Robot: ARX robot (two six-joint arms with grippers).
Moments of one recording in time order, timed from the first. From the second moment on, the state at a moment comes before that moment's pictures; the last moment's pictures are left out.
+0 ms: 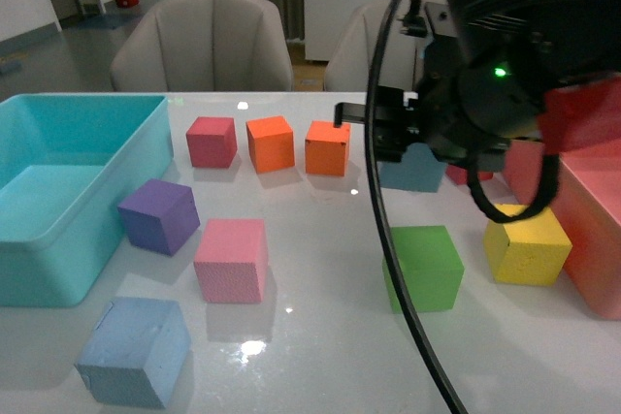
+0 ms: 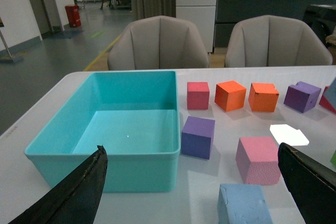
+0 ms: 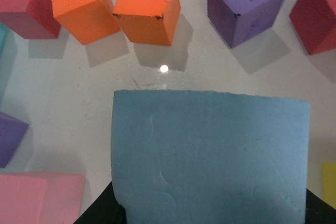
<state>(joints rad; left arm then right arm) 0.00 0.01 0.01 0.00 0.00 0.00 0.38 2.00 1.26 0.03 0.13 0.34</state>
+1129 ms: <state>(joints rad) 0.00 0.01 0.01 0.00 0.00 0.00 0.46 2.47 1.84 -0.29 0.13 0.40</state>
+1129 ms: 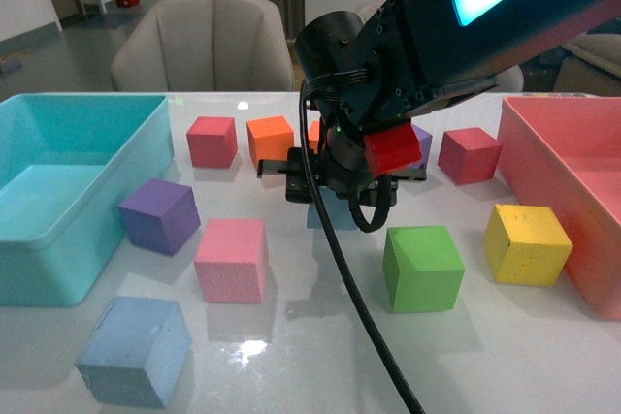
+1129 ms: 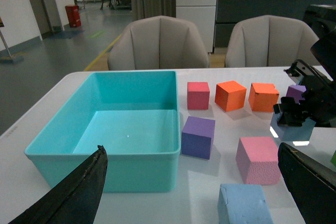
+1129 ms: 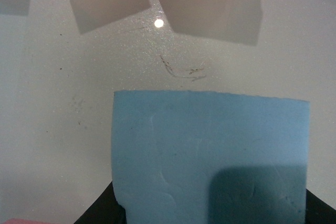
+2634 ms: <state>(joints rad) 0.00 0.01 0.01 0.00 0.00 0.00 0.41 1.46 0.83 0.33 0.19 0.40</state>
